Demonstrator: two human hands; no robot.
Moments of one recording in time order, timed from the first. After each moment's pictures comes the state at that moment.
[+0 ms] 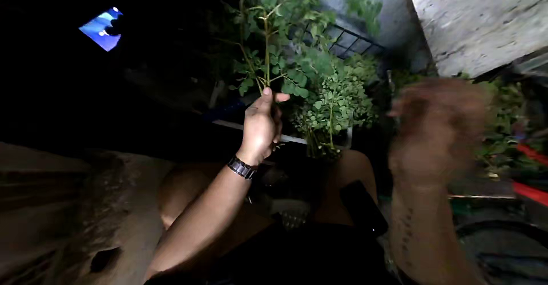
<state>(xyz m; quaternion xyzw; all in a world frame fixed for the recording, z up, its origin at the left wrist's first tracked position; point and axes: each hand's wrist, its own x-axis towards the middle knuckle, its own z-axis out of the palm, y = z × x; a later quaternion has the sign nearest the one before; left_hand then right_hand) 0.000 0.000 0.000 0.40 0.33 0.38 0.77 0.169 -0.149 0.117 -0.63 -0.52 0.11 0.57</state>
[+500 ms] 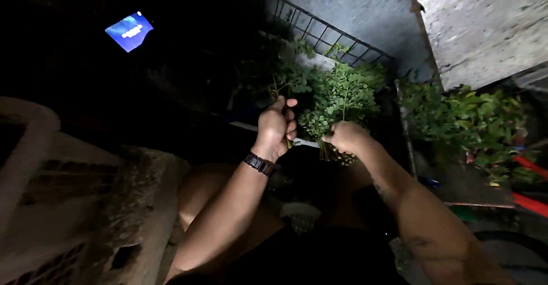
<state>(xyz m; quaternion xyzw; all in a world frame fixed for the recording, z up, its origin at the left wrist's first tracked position) -0.010 0.013 0.001 0.21 0.35 0.32 0.85 0.176 -0.061 0.019 -0.85 -0.41 0.27 -0.18</state>
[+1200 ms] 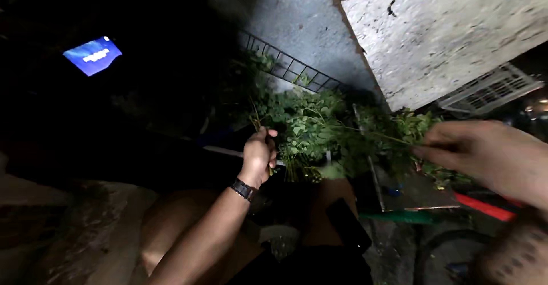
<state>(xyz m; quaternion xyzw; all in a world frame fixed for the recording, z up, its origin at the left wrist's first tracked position) 0.012 -0.005 -0.012 0.27 0.37 0.30 0.83 0.233 -0.197 0.252 -0.84 -0.54 0.05 -0.08</state>
